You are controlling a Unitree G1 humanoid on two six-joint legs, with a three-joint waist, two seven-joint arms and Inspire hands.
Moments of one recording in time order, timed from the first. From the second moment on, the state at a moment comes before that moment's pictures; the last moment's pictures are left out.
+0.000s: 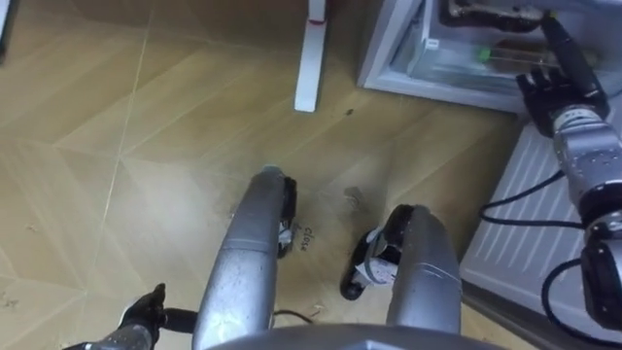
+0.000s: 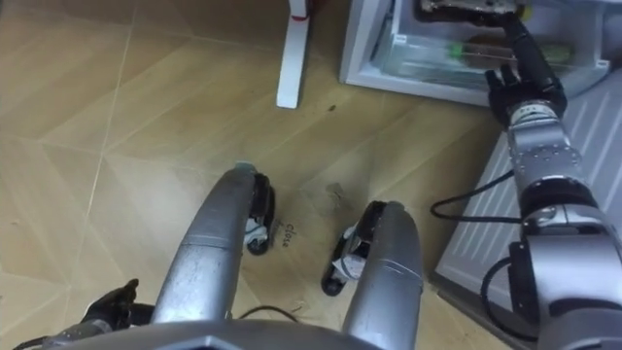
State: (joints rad) left arm 0.19 0.37 -0.24 0.95 -0.27 0.08 0.01; right arm -0.54 -0.54 0.02 1.04 1.57 -0.05 -0.09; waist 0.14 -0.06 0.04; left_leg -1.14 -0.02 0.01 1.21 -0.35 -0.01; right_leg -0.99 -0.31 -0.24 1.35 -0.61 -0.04
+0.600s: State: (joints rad) left arm 0.29 0.42 -0.22 0.90 -0.22 0.08 0.01; right arm -0.57 -0.54 0.02 0.99 1.59 -0.19 -0.22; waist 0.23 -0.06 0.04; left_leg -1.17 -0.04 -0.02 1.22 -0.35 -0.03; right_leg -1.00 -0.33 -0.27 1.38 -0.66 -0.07
